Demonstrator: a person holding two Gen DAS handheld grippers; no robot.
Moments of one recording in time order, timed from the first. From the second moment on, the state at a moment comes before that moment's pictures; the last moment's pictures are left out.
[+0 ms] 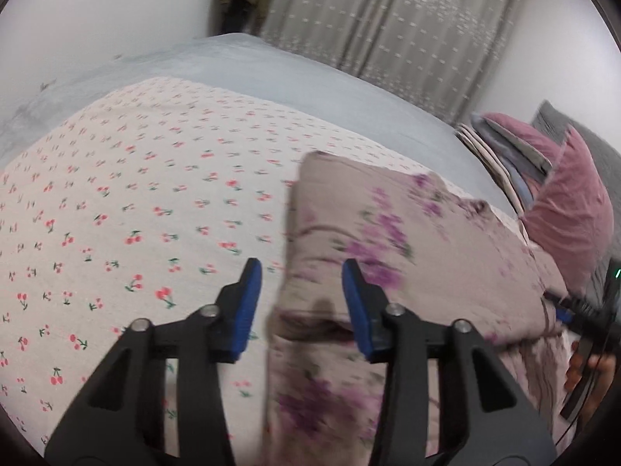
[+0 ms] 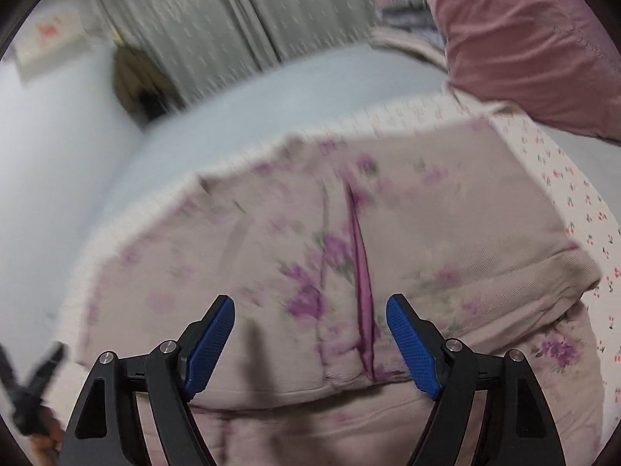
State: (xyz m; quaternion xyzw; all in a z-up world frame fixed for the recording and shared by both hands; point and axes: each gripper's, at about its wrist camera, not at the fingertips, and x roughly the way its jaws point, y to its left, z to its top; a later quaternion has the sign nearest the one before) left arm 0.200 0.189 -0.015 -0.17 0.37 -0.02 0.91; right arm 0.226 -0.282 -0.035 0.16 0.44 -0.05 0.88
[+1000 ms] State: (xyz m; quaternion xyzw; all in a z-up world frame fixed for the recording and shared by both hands) left arm 0.168 0.121 0.002 -0.01 0.46 -0.06 0.89; right arm 0.142 -0.276 0.021 0.04 0.39 -0.08 0.92
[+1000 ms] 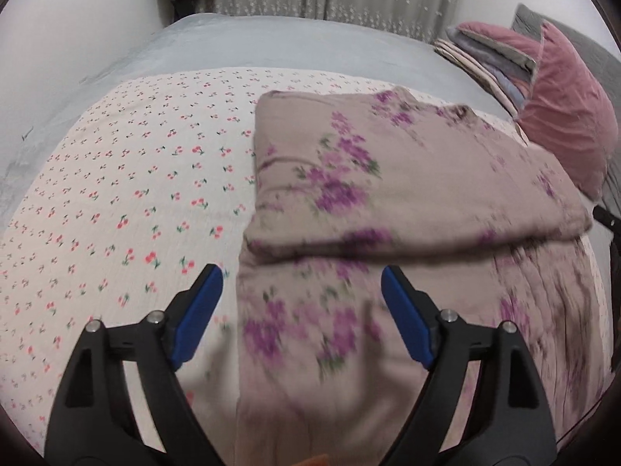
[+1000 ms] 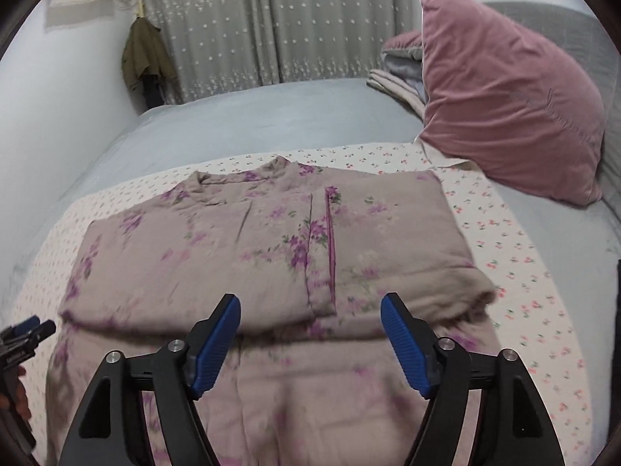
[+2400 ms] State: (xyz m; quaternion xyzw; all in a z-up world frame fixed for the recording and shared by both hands) left arm -0.020 0.142 -0.067 -0.03 0.63 -0.20 0.75; right arm -0.116 -0.403 -0.074 0.17 0.53 -0.05 0.83
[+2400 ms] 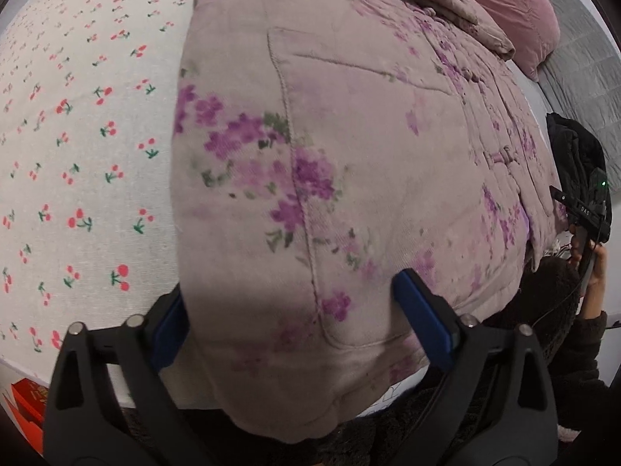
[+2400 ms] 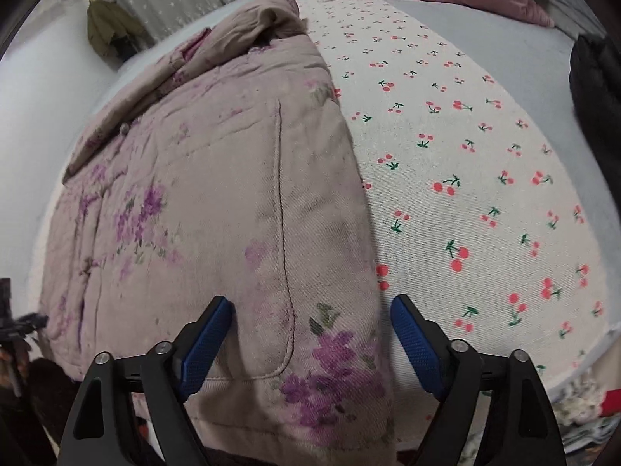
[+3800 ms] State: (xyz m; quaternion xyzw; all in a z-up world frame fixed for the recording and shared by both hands) left arm -0.032 0.141 0.012 -0.17 0.49 -0.28 0.81; right arm -0.116 -0.354 0.014 0.23 0.41 0.05 0.88
